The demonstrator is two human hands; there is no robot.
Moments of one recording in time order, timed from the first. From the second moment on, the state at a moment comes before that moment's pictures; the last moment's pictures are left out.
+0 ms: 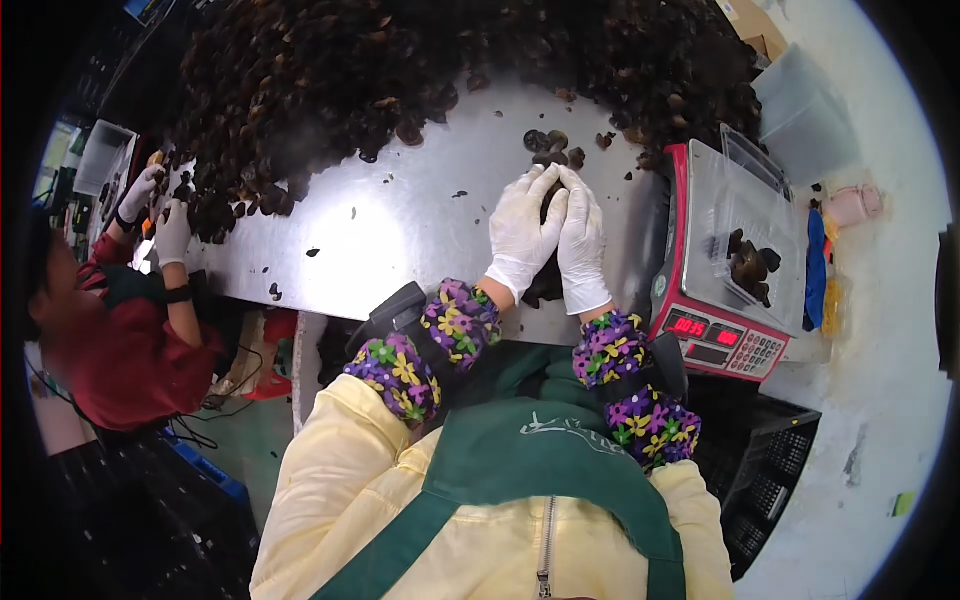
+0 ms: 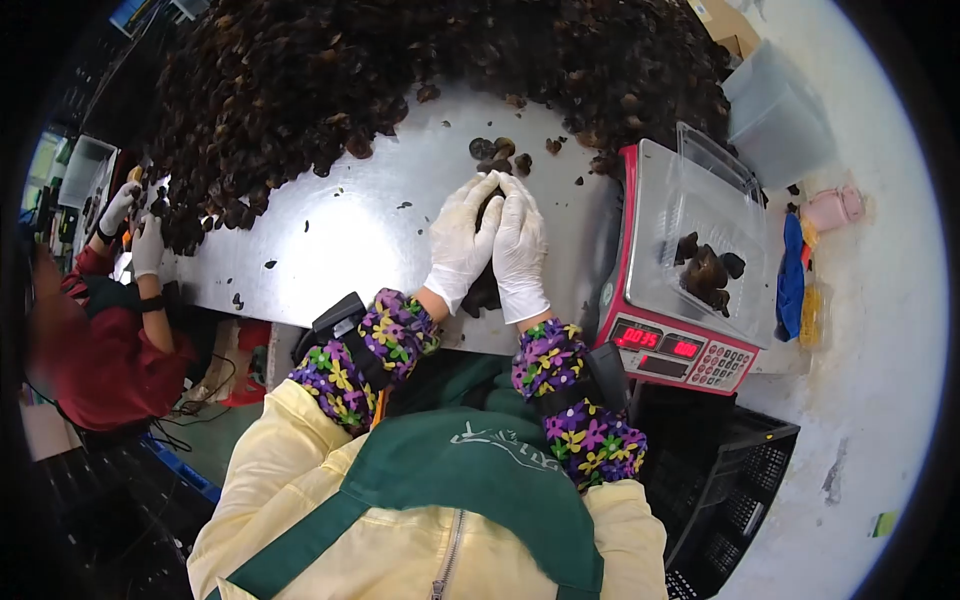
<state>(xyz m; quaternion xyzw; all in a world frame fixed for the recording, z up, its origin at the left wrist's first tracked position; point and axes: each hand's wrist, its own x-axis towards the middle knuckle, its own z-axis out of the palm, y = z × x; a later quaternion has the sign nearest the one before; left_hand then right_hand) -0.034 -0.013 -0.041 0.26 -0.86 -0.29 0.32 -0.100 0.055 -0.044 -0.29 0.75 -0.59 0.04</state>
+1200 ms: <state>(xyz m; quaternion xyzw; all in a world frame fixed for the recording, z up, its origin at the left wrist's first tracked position) 0.224 -0.027 -0.004 0.35 -0.86 -0.25 0.29 0.007 0.141 -0.012 -0.54 0.81 -0.21 -0.03</state>
